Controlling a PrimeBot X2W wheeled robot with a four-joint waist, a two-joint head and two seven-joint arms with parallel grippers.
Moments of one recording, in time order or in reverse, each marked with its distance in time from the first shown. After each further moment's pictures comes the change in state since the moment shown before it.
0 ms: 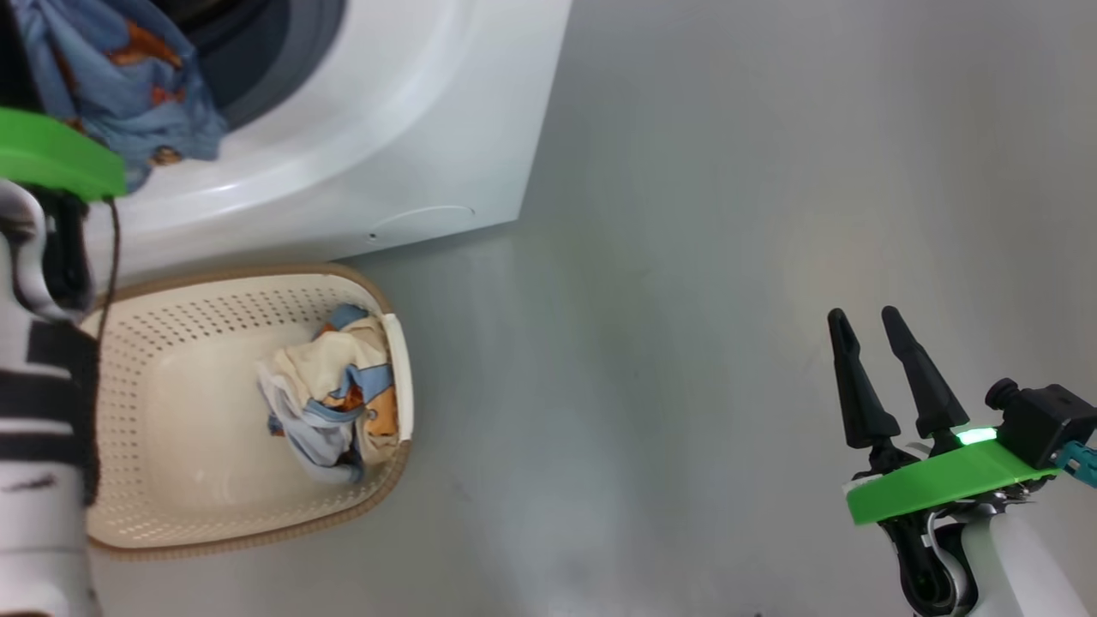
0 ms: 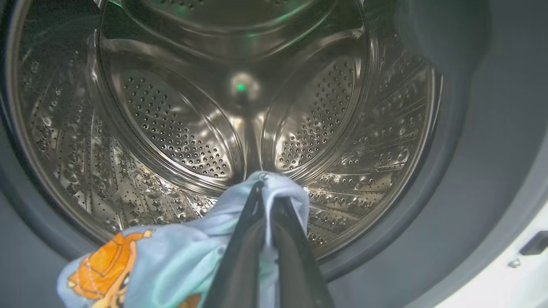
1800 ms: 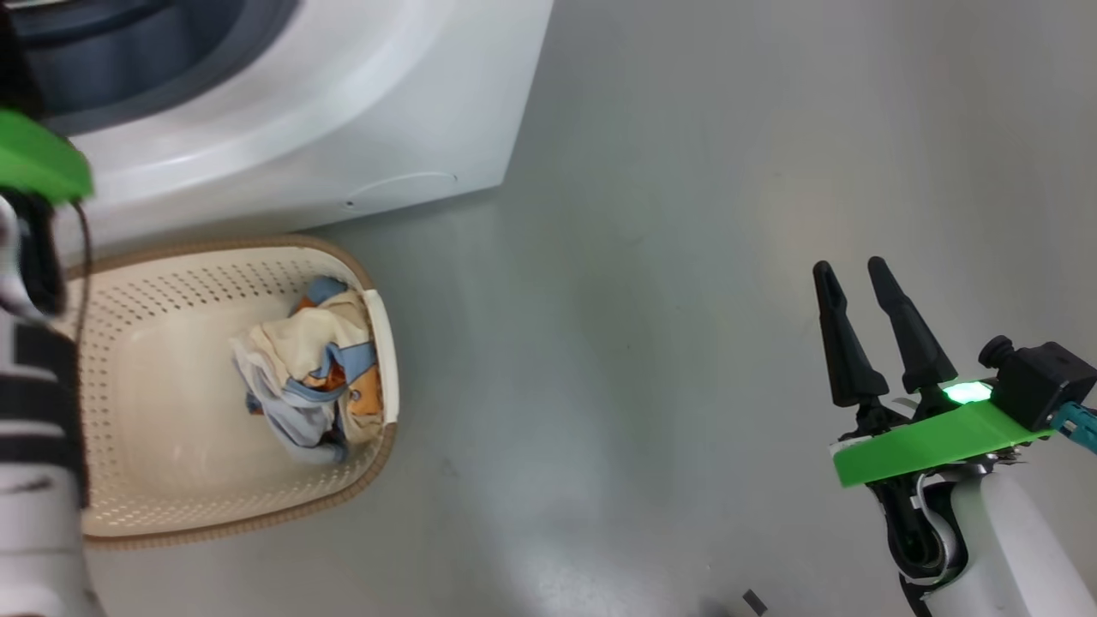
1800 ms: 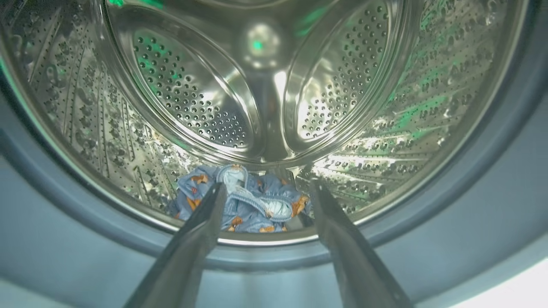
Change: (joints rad) left arm -0.040 0.000 0.100 0.069 0.141 0.000 -0.001; right arm -0.078 0.018 0.025 -0.017 0.007 0.000 0.000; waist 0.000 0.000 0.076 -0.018
